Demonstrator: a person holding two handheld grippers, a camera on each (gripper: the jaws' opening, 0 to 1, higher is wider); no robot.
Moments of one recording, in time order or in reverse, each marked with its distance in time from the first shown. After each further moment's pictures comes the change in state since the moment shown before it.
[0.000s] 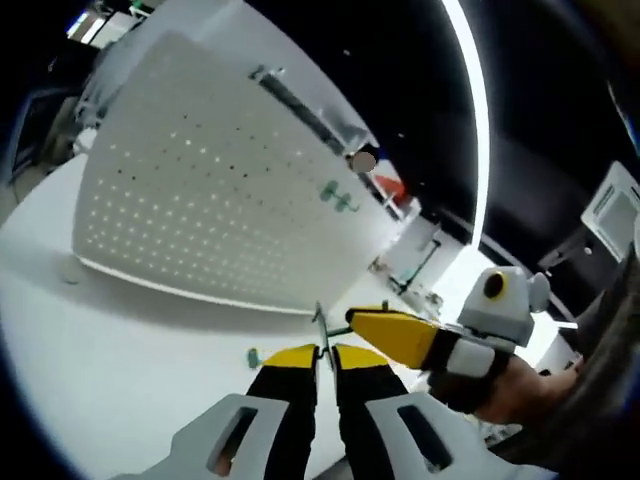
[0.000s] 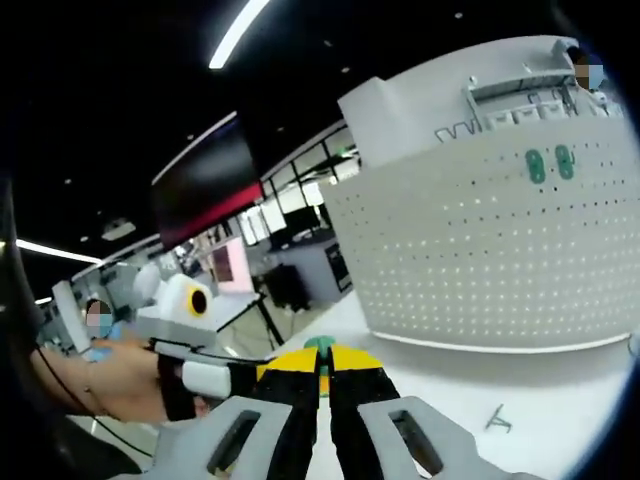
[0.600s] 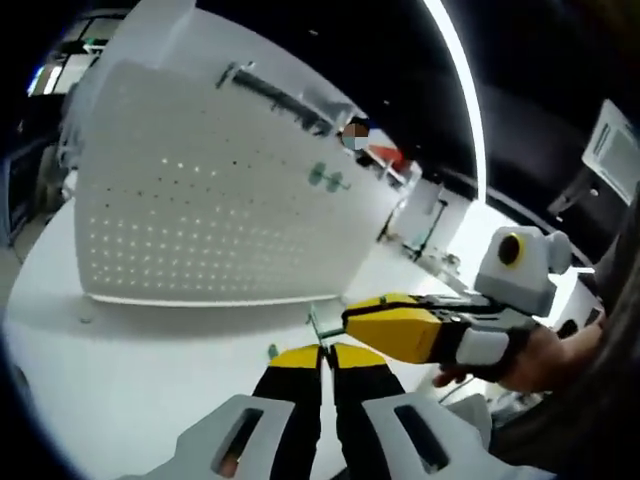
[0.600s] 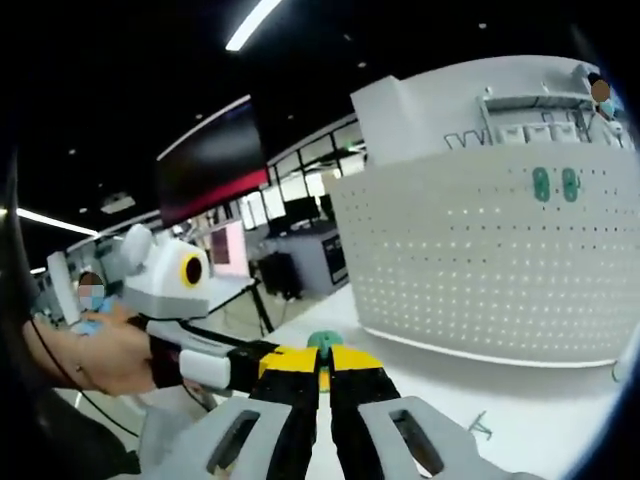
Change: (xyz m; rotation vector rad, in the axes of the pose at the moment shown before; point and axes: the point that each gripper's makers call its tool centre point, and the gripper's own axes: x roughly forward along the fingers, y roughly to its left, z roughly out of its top) left arm 0.002 -0.003 -0.002 0.180 0.073 0.054; right arm -0.005 0.001 -0.002 -0.093 0.030 -0.018
